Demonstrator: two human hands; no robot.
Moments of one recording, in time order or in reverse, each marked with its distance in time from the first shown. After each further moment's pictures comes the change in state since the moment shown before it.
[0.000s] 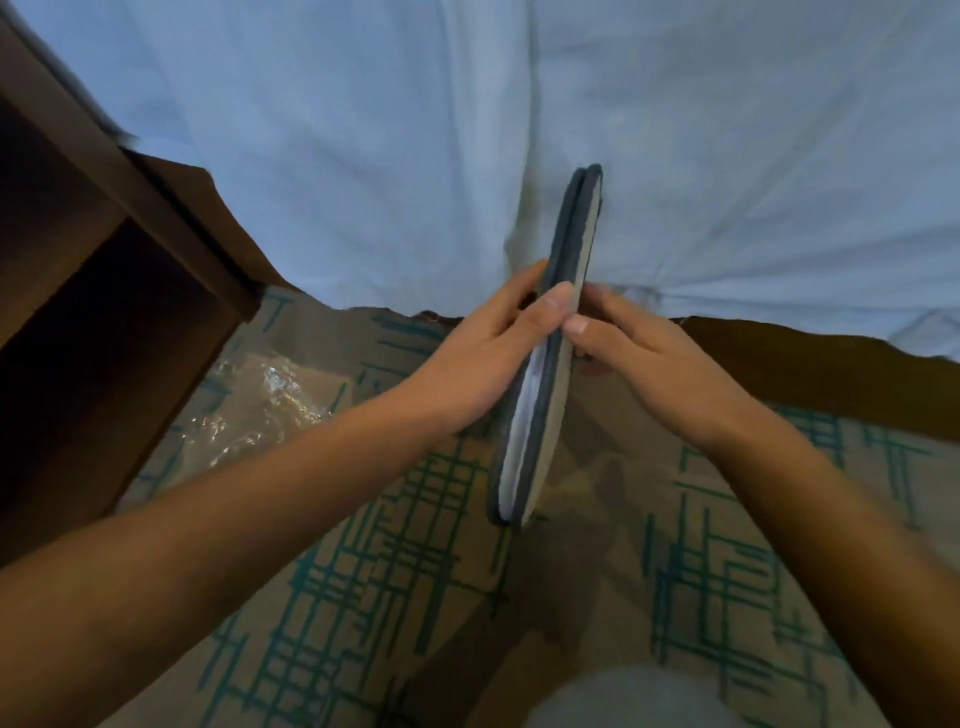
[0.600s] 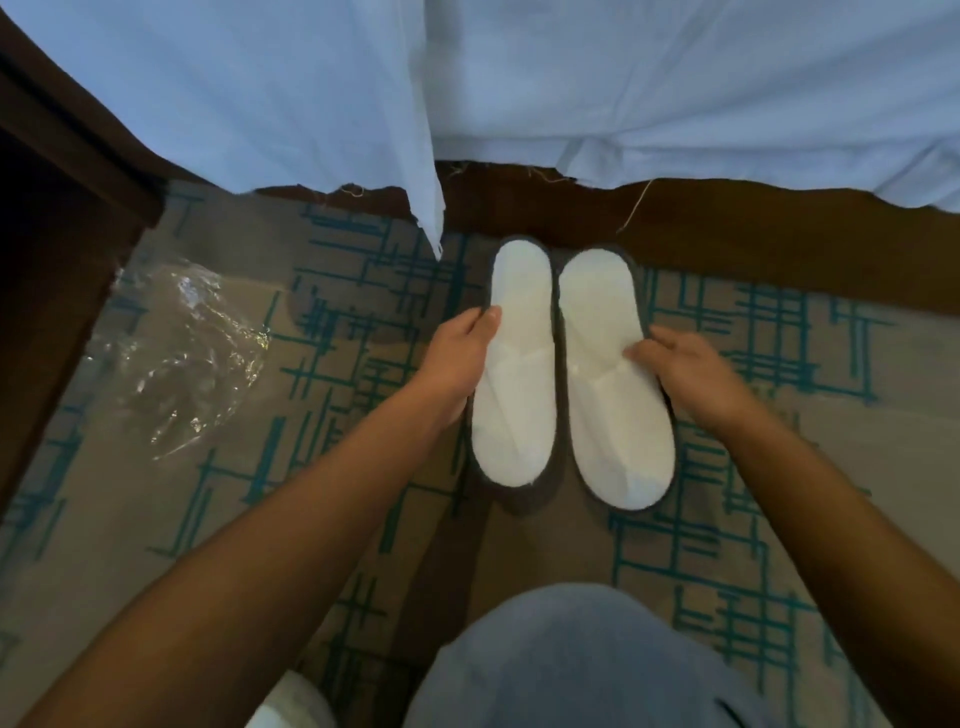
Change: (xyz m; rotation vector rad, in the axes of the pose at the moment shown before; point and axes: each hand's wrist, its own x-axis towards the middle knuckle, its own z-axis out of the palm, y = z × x) left_hand 0.016 -0.158 0.071 -0.202 0.211 -0.517; right_hand -0.072 0.162 -0.016 0.004 0.234 0.640
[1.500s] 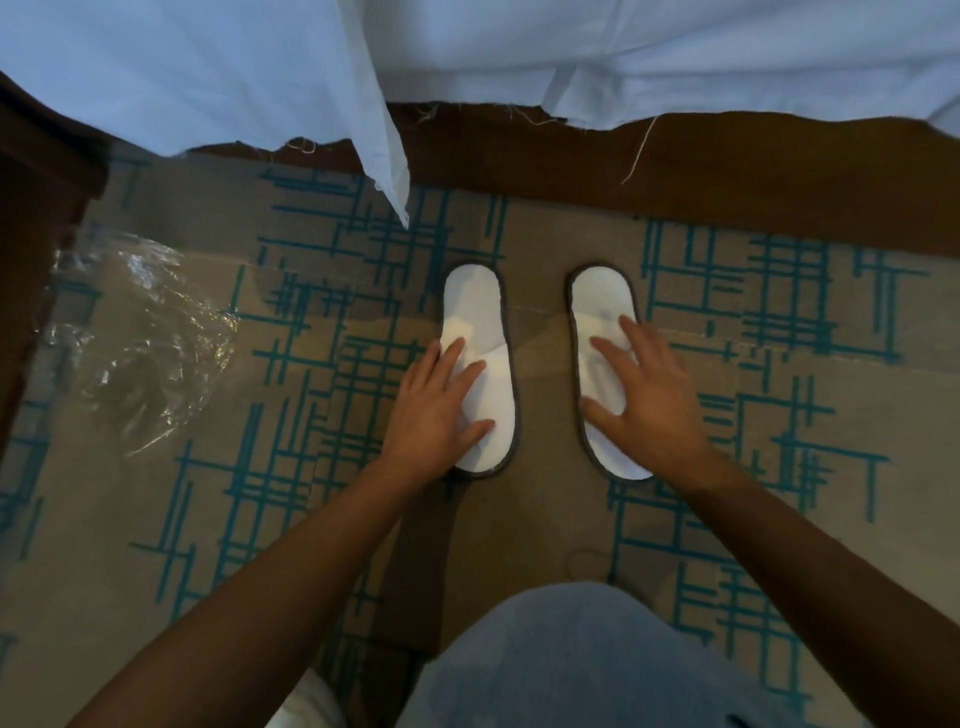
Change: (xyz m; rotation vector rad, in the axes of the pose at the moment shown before) left_hand 0.014 -0.123 -0.025 1.336 -0.019 0.415; right_hand 0.017 0.106 0.050 -0.782 0.192 -0.388
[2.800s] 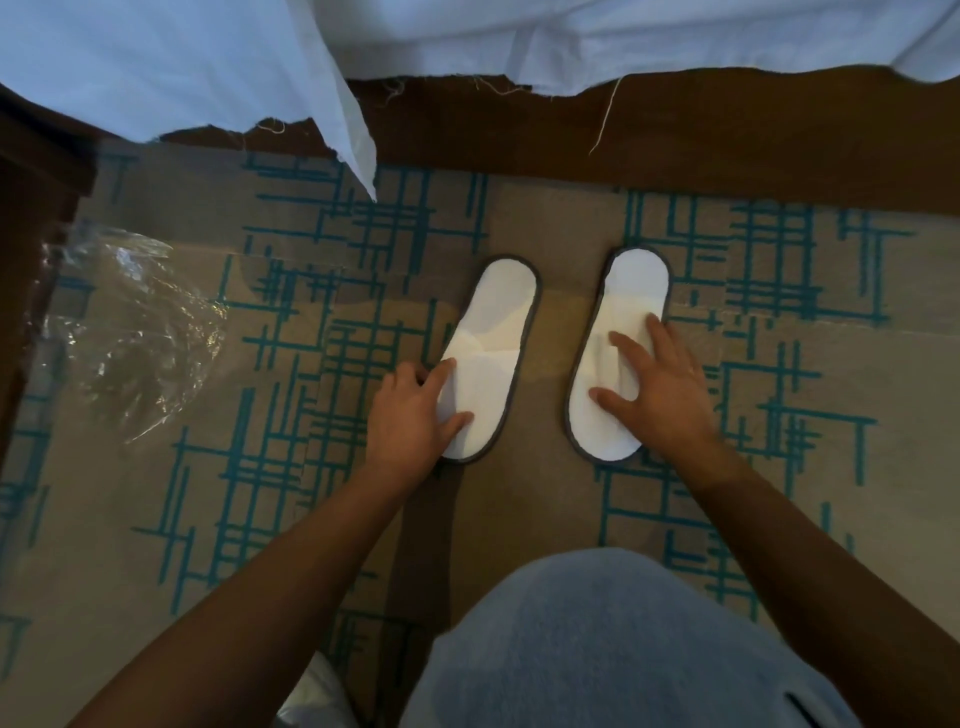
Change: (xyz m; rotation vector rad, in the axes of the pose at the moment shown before) left_hand -0.030 0.008 0.008 0.026 0.068 -0.167; right_hand -0.022 0.033 0.015 -0.025 -0.093 0.230
